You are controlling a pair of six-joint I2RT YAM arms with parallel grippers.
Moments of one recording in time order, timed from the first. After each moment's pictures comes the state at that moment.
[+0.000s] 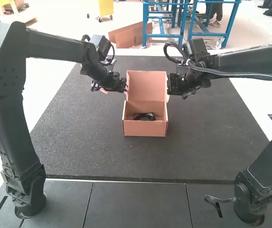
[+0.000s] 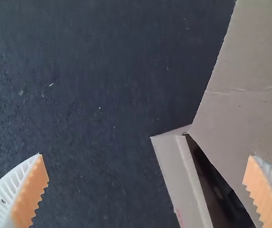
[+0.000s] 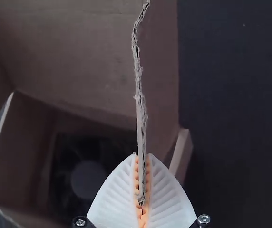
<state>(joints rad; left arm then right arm) -0.33 1.75 1.33 -0.56 0.12 -0.12 0.46 1.54 1.04 -0.30 -0.12 0.23</state>
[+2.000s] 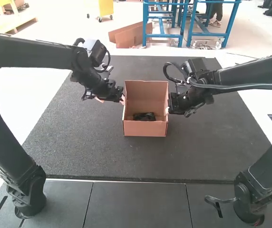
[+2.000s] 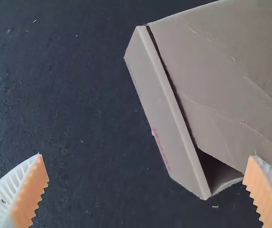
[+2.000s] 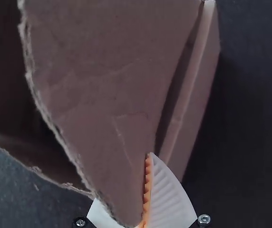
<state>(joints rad) -0.38 1.52 1.12 -0.62 0.13 -0.12 0.48 1.49 0.85 -0.30 -0.21 0.24</state>
